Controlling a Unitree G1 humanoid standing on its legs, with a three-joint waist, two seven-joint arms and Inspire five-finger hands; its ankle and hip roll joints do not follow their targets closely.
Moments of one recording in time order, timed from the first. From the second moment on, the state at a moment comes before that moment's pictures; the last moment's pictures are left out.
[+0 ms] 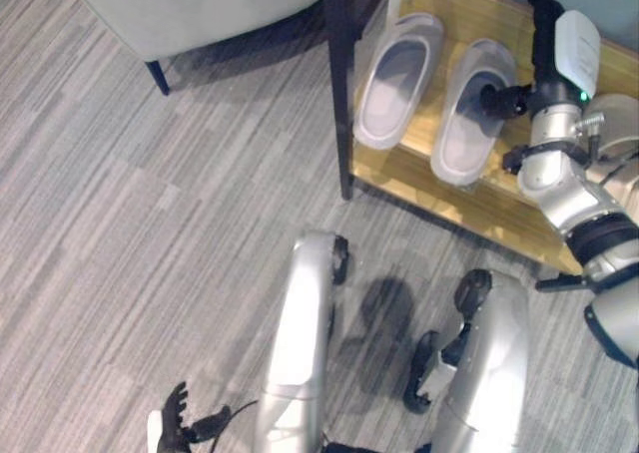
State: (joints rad) left arm 0.25 0.41 -0.31 0.88 -0.42 -0.37 0.50; right arm -1.19 -0.76 0.74 0.91 0.06 -0.17 -0.62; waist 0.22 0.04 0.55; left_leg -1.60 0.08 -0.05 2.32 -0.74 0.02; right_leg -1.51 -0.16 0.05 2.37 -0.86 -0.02
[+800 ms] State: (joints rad) left arm 0.19 0.42 -0.32 0.89 -0.38 -0.35 0.49; right arm -1.16 -0.96 0.77 0.61 0.25 -0.30 -0.48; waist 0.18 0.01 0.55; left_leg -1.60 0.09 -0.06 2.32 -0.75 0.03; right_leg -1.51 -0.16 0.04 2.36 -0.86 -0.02
